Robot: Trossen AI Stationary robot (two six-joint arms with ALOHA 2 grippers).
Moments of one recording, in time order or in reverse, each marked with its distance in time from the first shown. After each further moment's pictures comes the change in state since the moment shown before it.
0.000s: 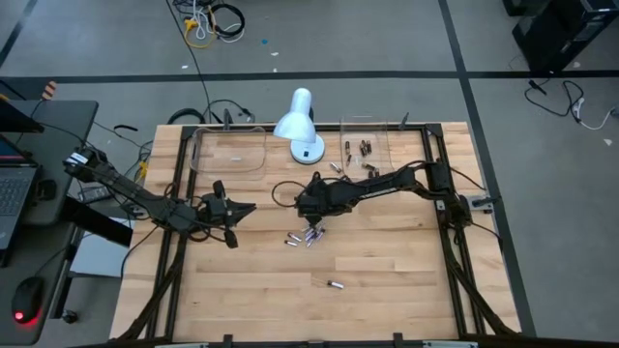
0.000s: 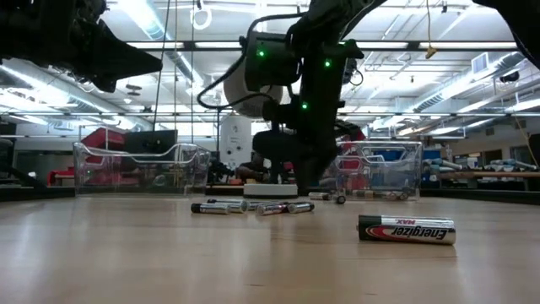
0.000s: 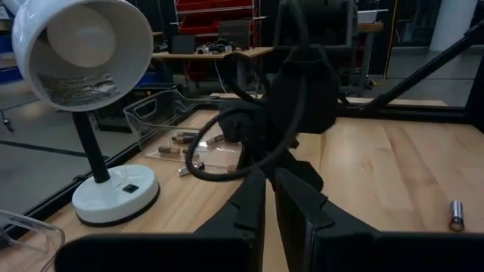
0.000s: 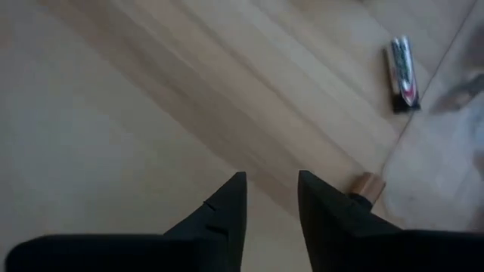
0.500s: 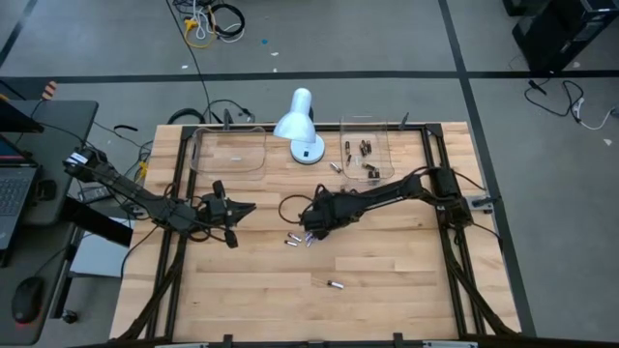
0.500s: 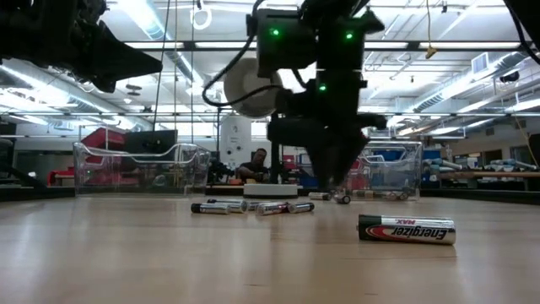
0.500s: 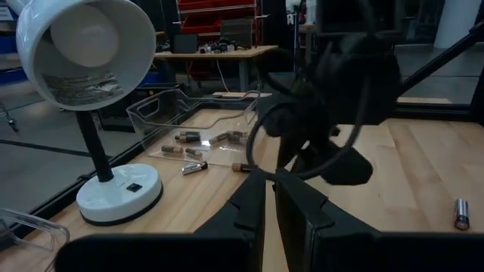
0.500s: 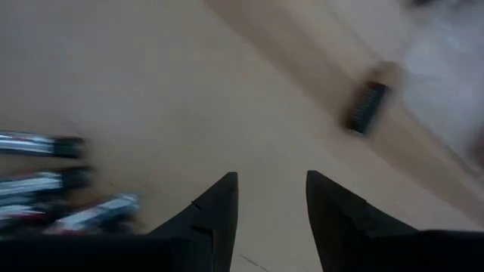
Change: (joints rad) left arm 0.001 0.000 0.000 -0.007 -0.009 0.003; right arm 0.089 -0.036 0.000 -0.161 -0.116 0.156
